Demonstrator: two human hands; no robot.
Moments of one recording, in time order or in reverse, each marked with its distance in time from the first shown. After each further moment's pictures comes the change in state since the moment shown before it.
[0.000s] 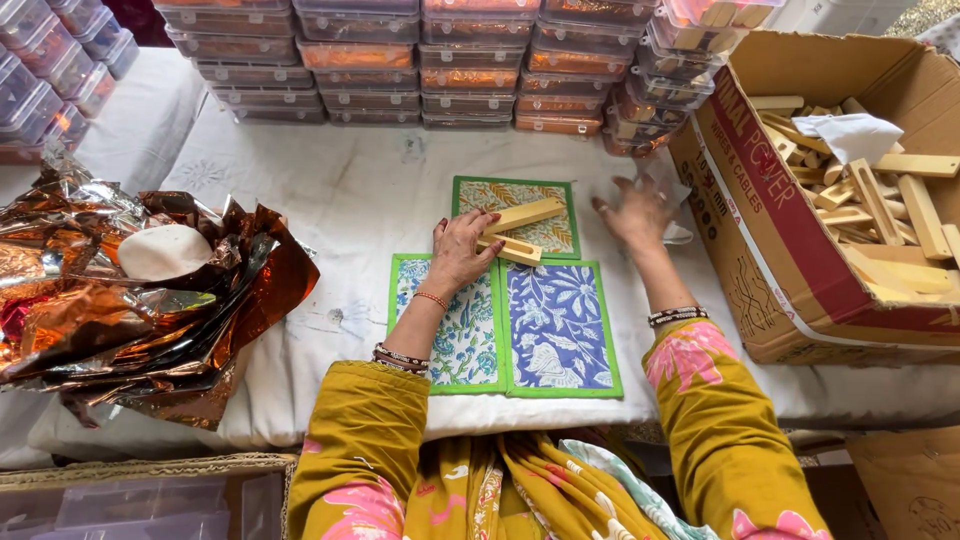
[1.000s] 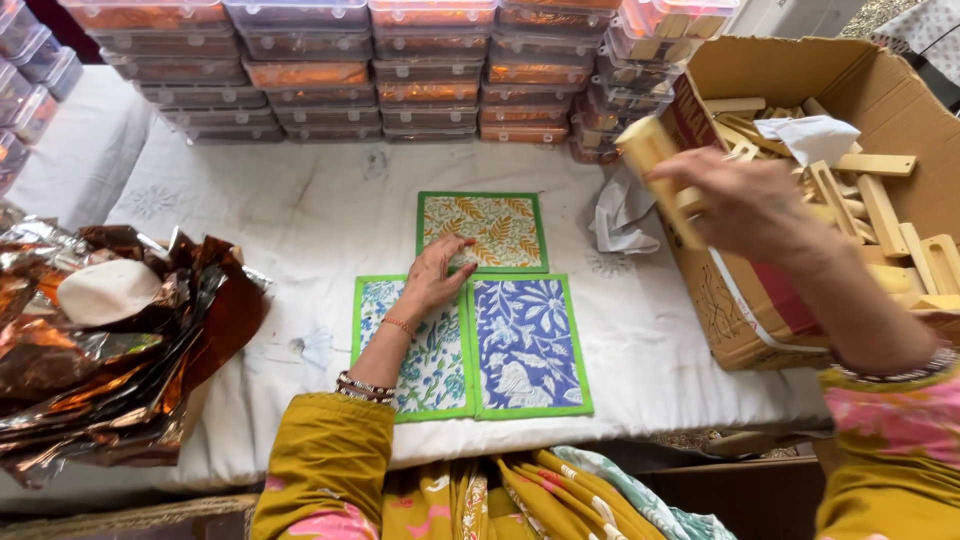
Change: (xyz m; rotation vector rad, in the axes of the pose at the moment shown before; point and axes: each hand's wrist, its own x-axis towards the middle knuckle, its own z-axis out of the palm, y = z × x) left_hand 0.003 0.012 -0.004 -0.218 -0.274 -0.079; right_hand -0.018 0.055 -0.252 -0.114 0.046 -0.722
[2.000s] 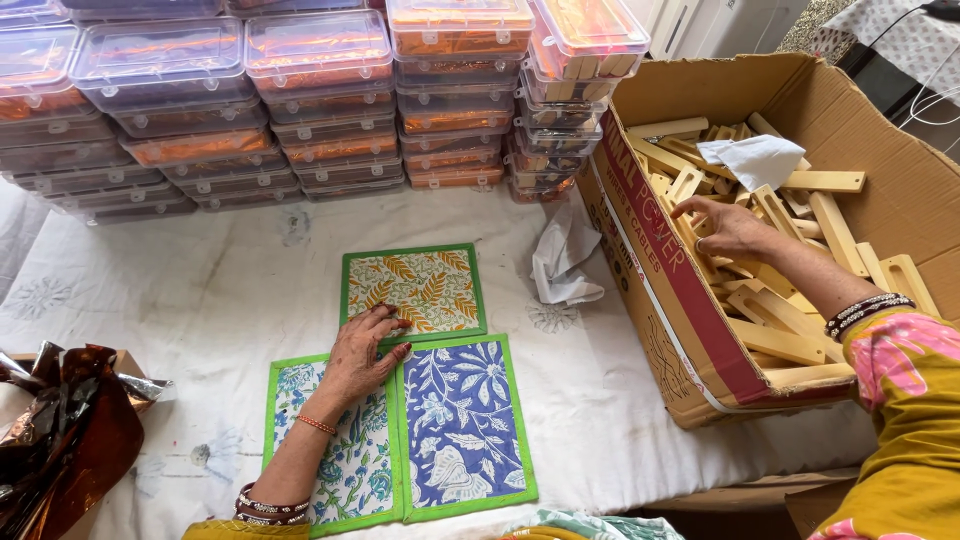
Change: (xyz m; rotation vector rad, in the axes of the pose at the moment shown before) left_hand 0.005 0.002 0.006 0.211 -0.106 -0.063; right_hand -0.095 0.229 0.202 0.593 -0.653 0.797
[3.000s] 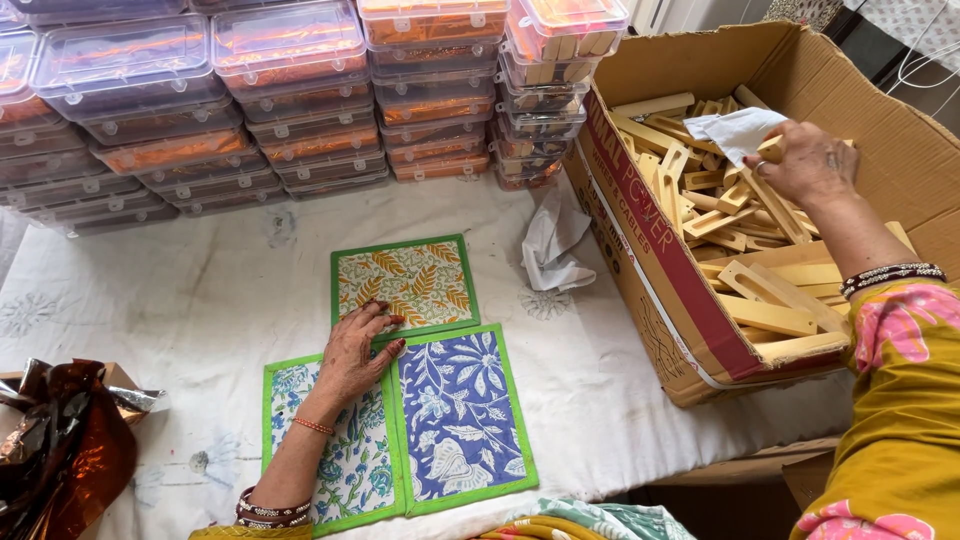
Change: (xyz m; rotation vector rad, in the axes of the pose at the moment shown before) left_hand 0.000 -0.001 0.003 -0.002 -0.001 0.003; right_hand -0.032 0.037 -0.057 -0.547 0.637 0.188
